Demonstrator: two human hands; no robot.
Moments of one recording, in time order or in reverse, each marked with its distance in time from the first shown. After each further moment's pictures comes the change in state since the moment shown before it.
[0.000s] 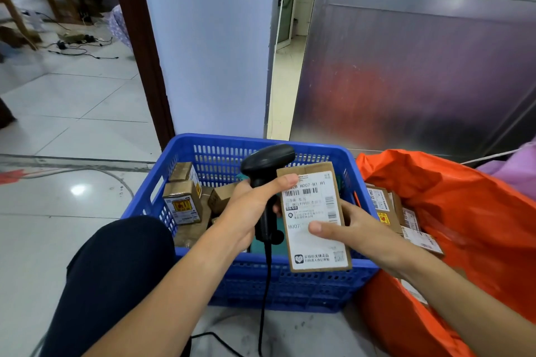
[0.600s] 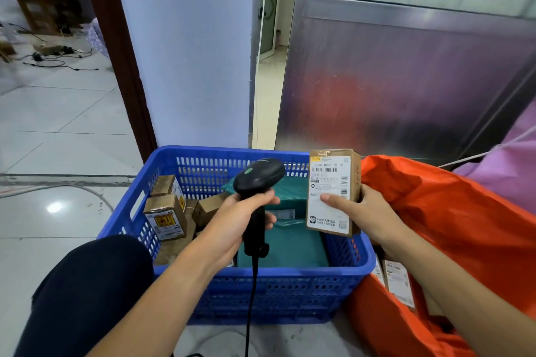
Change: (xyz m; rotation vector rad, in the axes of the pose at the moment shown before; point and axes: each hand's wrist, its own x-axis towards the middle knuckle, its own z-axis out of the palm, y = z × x) left_hand 0.009 -0.006 -0.003 -0.014 -0.075 -0.029; right_hand 0.031 0.020 -0.058 -0.084 0.503 -0.034
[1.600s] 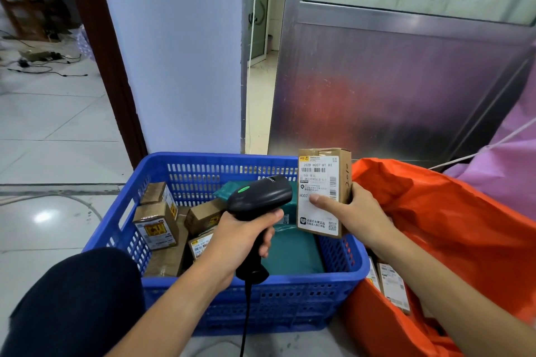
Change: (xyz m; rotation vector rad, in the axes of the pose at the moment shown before) left_hand -0.005 -0.017 0.012 0.116 -0.018 0.062; right_hand 0.011 0.006 0.000 -0.084 0.015 -0.088
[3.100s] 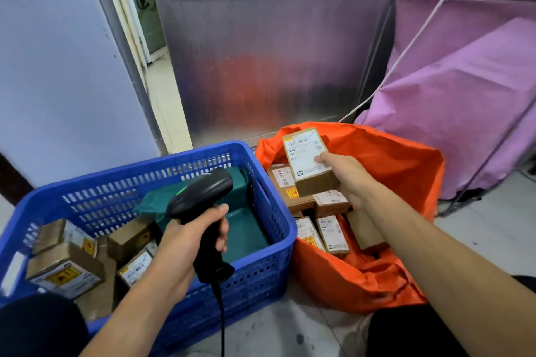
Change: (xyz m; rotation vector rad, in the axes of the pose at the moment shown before) left_hand 0.016 -0.020 0.068 -0.013 -0.077 -0.037; right_hand -0.007 0.066 -0.114 0.497 0.307 0.387
